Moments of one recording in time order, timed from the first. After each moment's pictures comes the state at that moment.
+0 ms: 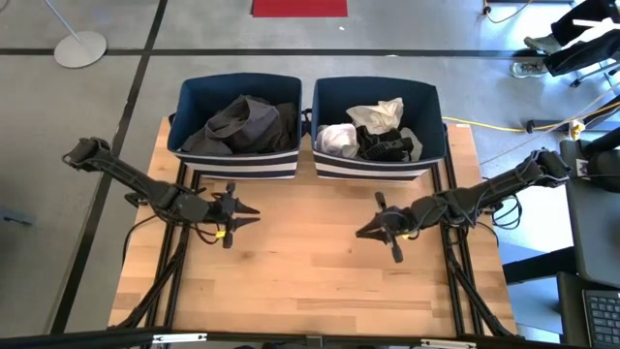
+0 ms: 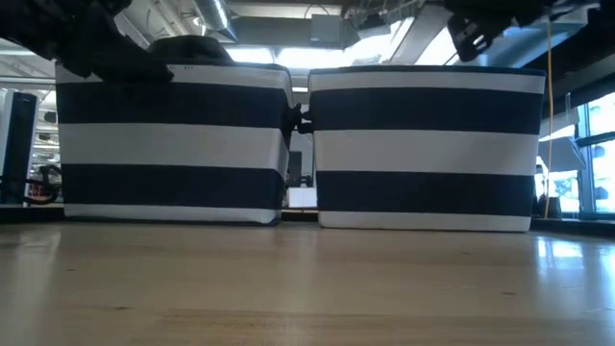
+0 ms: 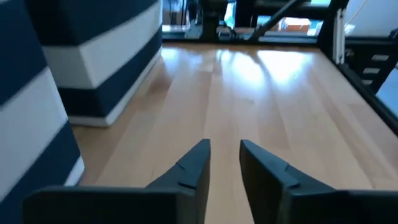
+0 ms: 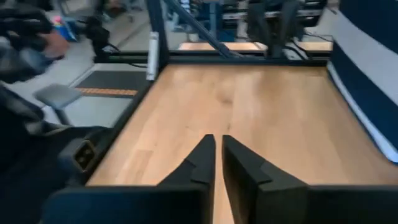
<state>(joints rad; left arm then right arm) -0.43 0.75 0.32 0.07 -0.51 -0.18 0.36 1.03 0.60 0.17 0.11 0.13</state>
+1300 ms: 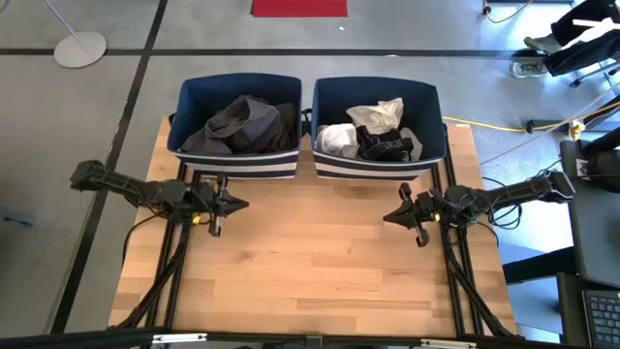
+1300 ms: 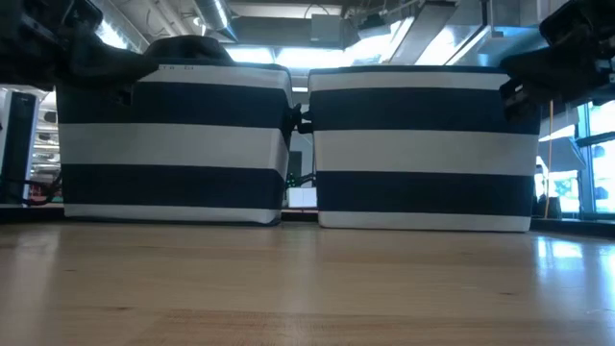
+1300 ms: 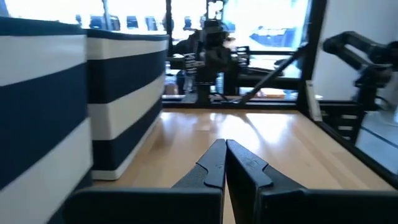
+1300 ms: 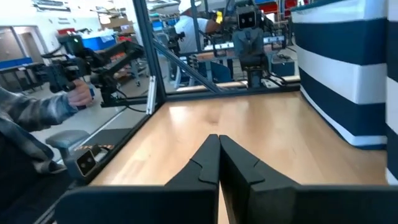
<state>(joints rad) -0.24 0.27 0.04 0.24 -0.27 0.00 0.20 0.39 0.04 0.37 -0.04 0.15</state>
